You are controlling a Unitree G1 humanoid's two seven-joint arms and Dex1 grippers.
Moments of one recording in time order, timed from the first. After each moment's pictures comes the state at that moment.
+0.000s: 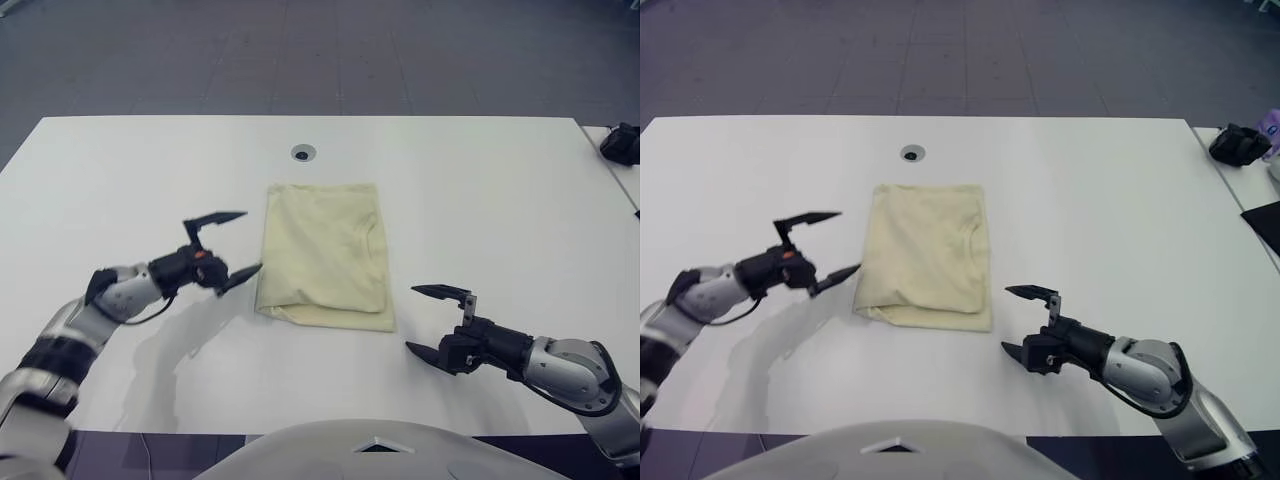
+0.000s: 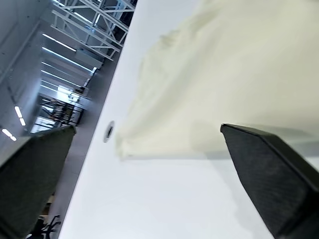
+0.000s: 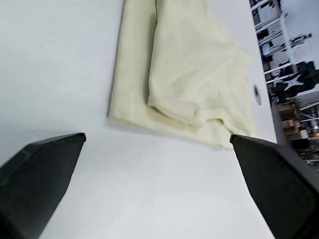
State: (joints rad) left arm -0.04 1.02 -0.36 0.33 0.05 -0.93 -0.43; right arm 0.38 -0.84 0.14 -0.33 -0.32 -0.45 0.58
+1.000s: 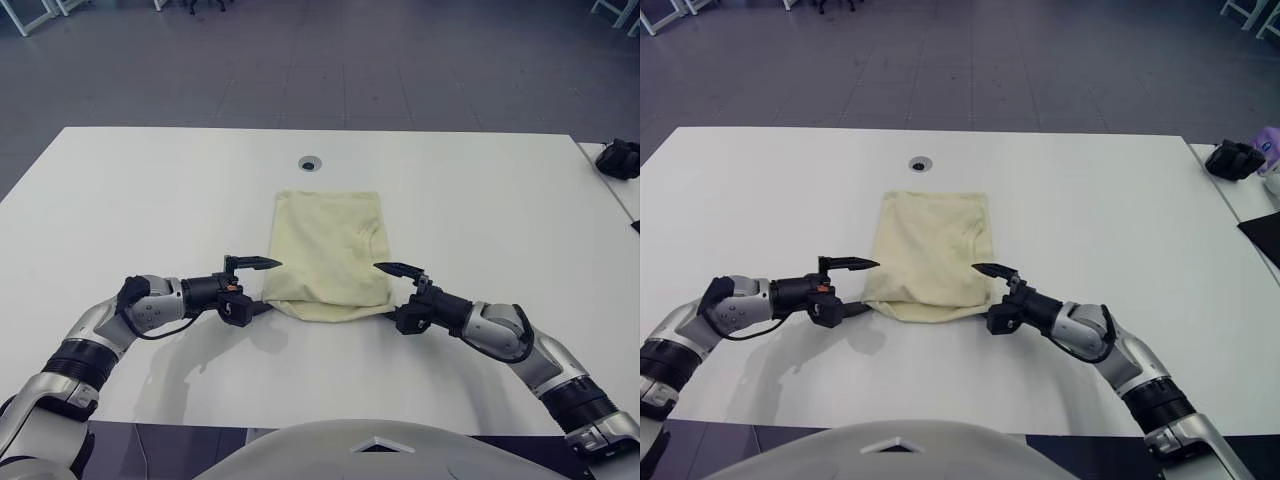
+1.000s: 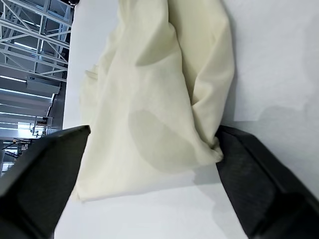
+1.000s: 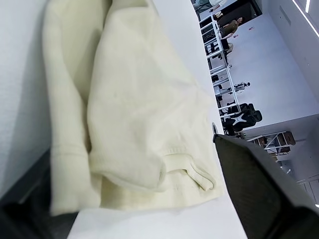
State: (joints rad) left arm -0.21 0.85 -0.43 0.41 0.31 -0.95 -0.60; right arm -0.01 -0.70 0.39 0.12 -0.45 -0.63 0.38
